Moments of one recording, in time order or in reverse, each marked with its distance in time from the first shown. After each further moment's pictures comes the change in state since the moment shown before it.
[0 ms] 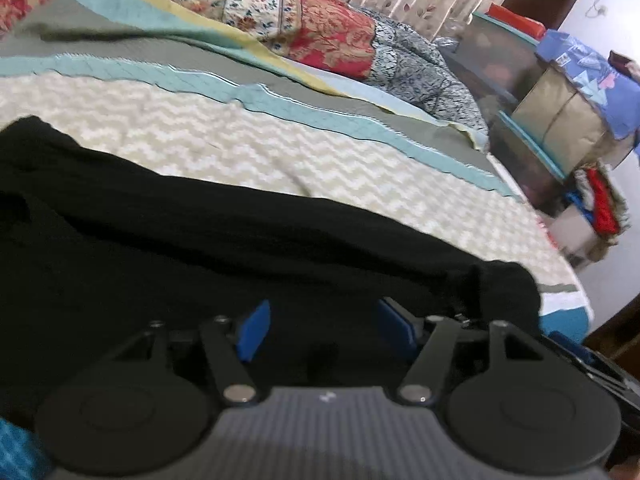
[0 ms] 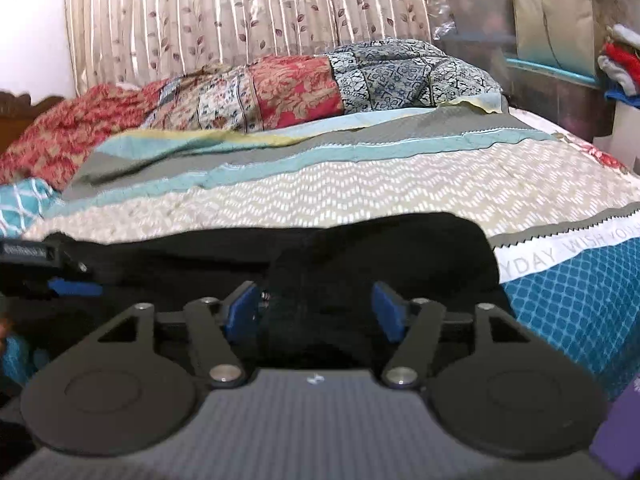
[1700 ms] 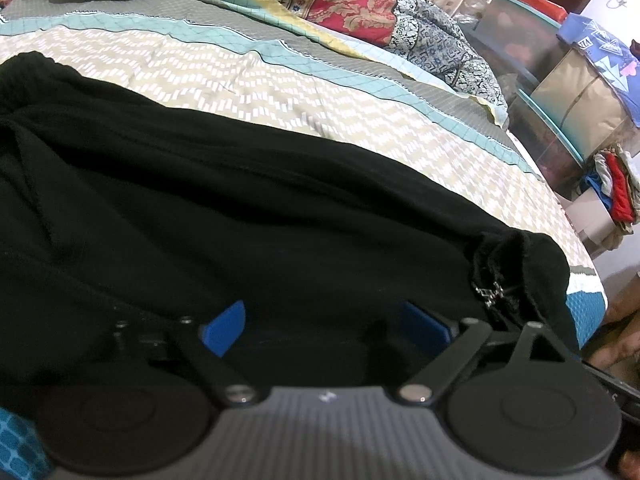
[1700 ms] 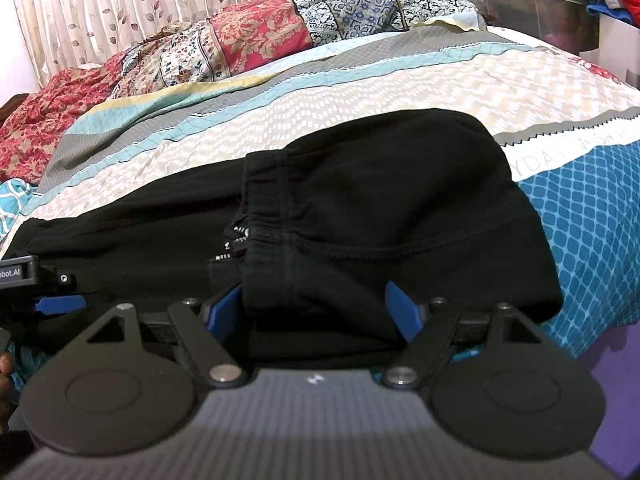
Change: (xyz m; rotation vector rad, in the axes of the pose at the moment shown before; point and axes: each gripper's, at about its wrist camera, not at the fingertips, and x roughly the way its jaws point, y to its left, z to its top) left arm 0.029 0.017 -0.021 -0.044 0.083 0.009; right arm 0.030 -0.009 -0.020 0.149 0.168 -0.021
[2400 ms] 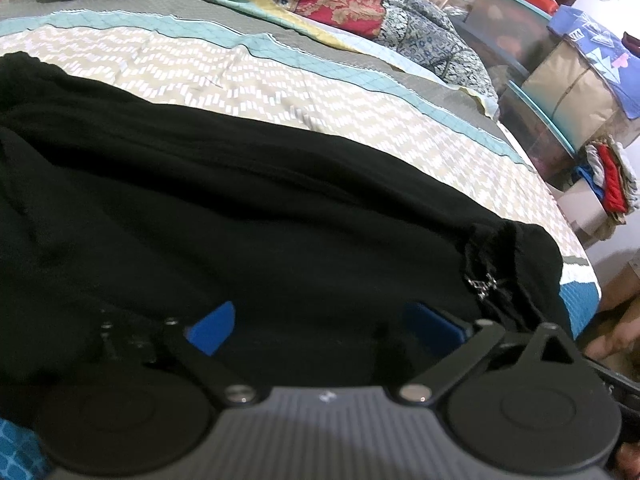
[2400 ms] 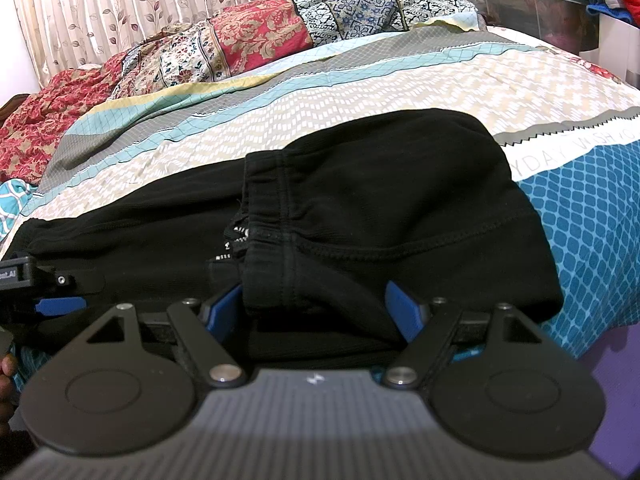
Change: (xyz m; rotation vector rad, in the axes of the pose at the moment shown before) left arm 0.004 -0.004 0.000 0.018 0.025 -0.030; right arm 0.001 0.001 0.000 0.001 -0.001 0.000
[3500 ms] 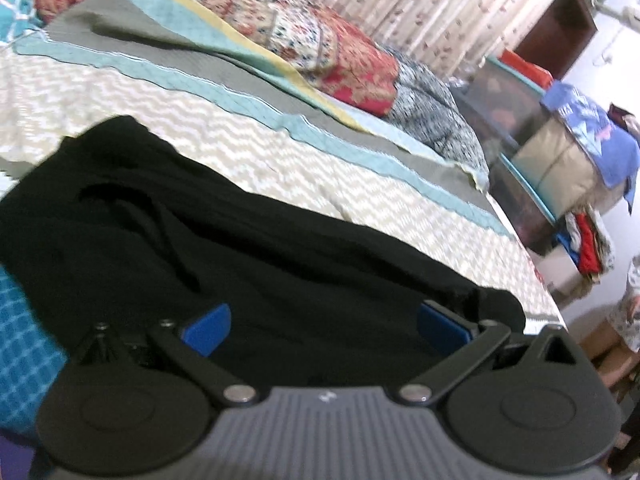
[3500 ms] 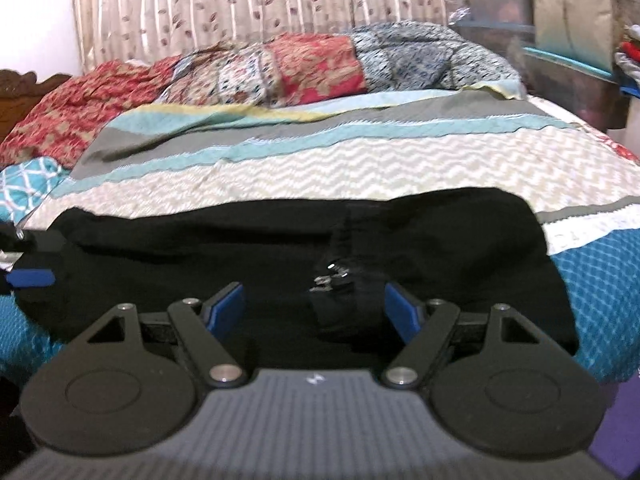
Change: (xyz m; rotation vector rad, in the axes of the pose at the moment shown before) left arm -0.111 0.047 0.005 -0.092 -0.184 -0.027; right arm -0.029 0.059 0.001 -0.163 -0.099 0.038
